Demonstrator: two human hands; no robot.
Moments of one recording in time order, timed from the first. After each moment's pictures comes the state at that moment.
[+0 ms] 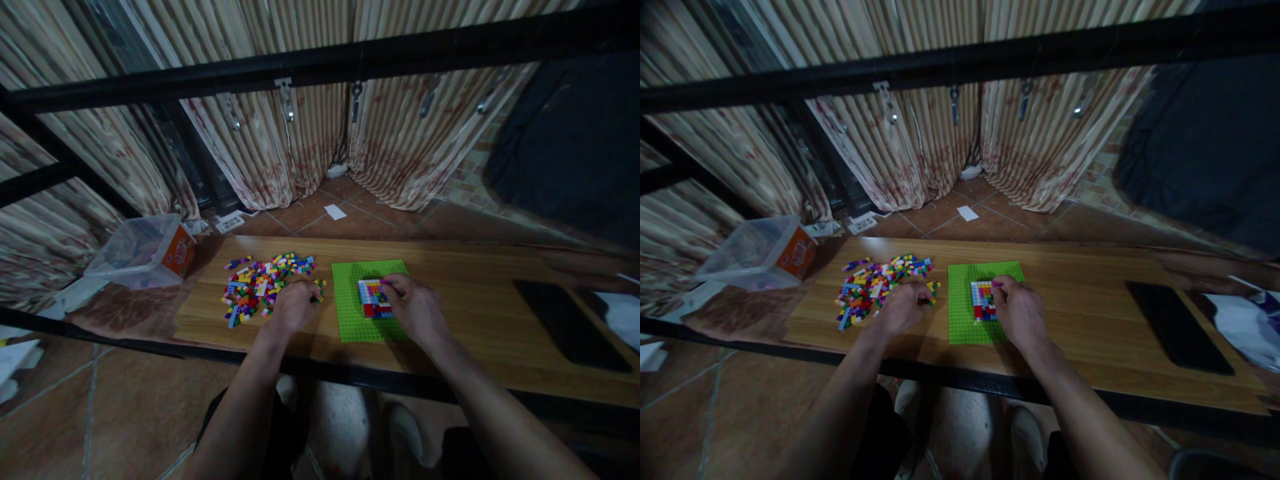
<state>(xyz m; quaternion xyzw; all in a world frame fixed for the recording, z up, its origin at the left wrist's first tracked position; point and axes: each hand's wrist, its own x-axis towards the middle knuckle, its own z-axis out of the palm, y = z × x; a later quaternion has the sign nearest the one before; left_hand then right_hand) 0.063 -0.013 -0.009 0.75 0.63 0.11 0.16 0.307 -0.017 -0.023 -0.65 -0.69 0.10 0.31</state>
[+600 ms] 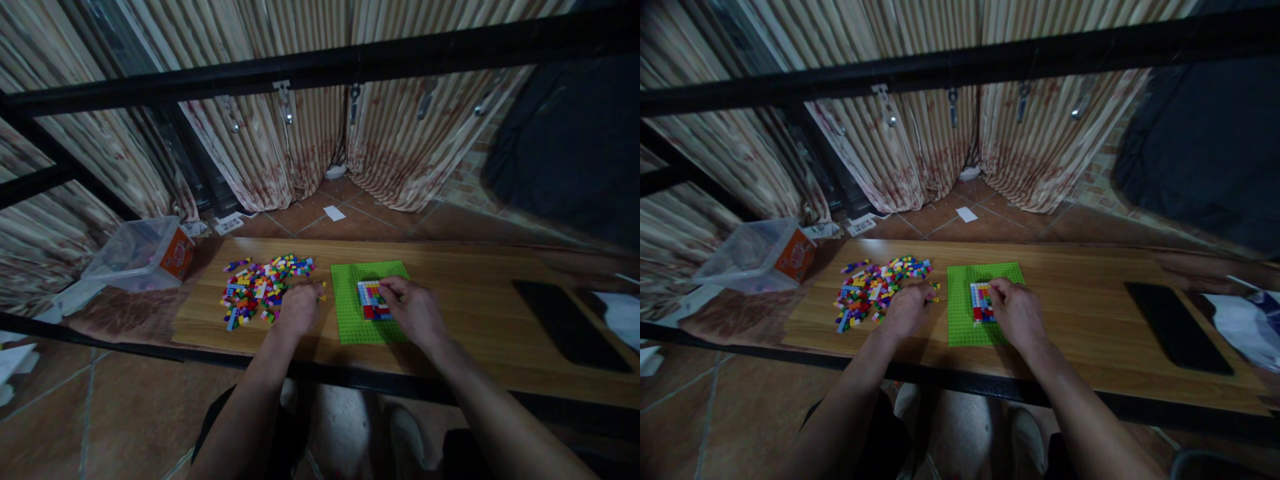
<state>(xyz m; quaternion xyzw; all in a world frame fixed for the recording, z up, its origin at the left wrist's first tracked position) 0.072 -0.011 -0.020 0.76 0.63 0.09 0.11 0.307 -0.016 -0.022 -0.62 -0.70 0.14 0.32</state>
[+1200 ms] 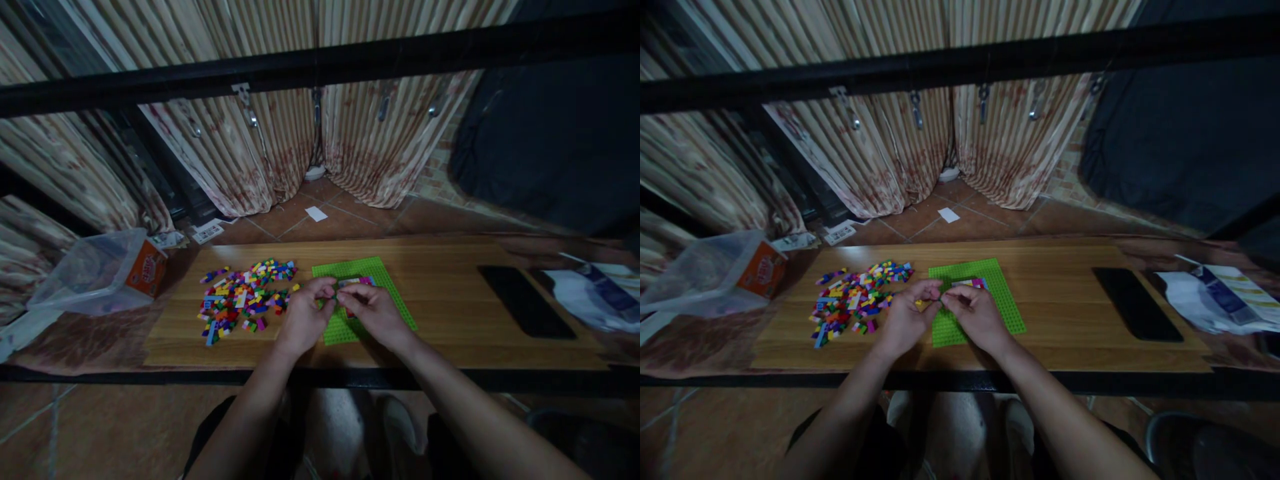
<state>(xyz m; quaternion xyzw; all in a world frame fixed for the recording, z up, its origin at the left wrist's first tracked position) 0.116 -0.025 -0.006 0.70 0.48 0.40 0.33 0.274 -0.027 -0.020 -0.49 -0.62 0.43 0.44</state>
